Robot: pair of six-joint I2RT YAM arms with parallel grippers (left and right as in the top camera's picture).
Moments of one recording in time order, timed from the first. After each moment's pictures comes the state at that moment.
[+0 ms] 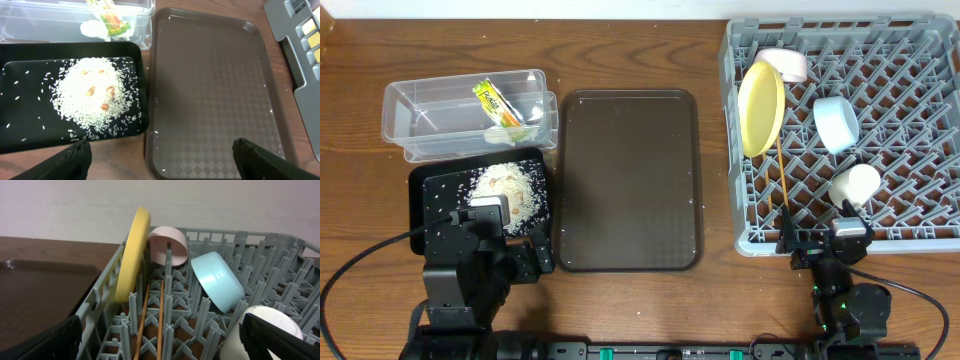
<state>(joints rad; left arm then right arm) 0.00 0.50 0.76 -0.95 0.11 -0.17 0.03 0.01 0.01 -0.07 -0.06 -0.01</state>
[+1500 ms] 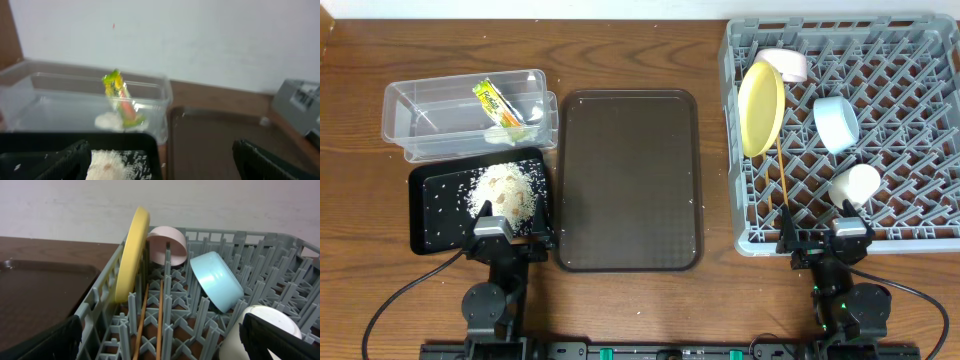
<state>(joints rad) 0.00 0.01 0.02 -0.05 -0.03 -0.17 0.03 0.01 0.01 -0.07 -0.05 -0.02</state>
